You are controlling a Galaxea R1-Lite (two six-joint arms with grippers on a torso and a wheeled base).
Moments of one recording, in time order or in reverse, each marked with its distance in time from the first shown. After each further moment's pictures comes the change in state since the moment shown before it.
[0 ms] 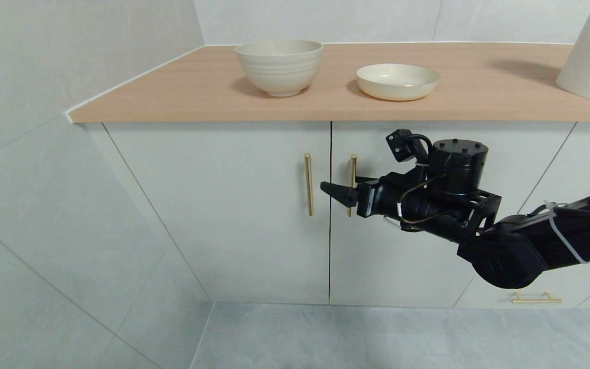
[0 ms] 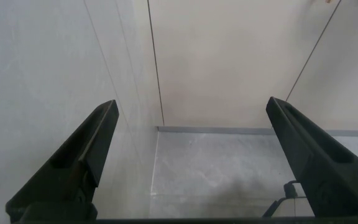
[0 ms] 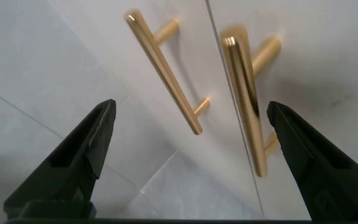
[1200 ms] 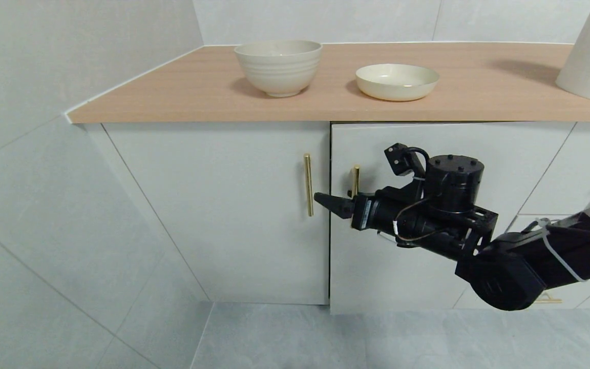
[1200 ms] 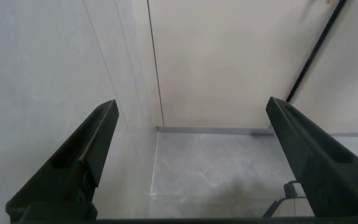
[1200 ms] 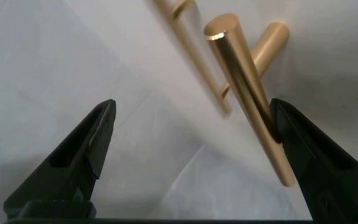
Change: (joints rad) left arm 0.000 0.000 0.000 -0.001 0.000 0.000; right arm 0.058 -0.002 0.093 -0.072 0.015 0.141
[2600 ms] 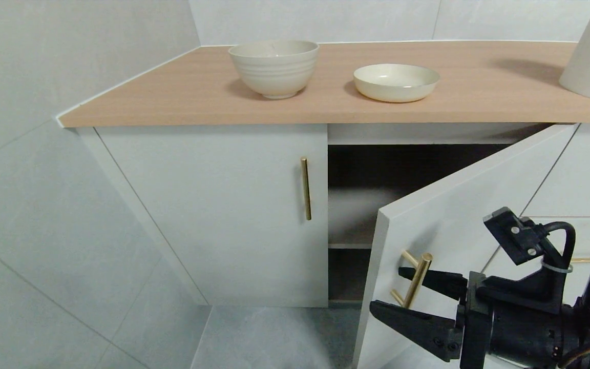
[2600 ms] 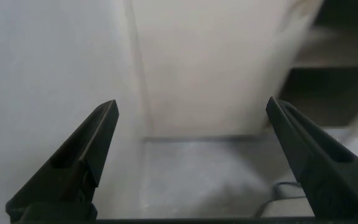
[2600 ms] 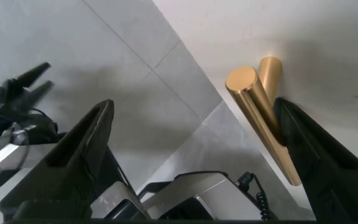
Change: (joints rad) left arm -0.001 0.002 -0.044 0.007 -0.079 -0.022; right arm 0.238 -0.513 0.602 -0.001 0.000 0.015
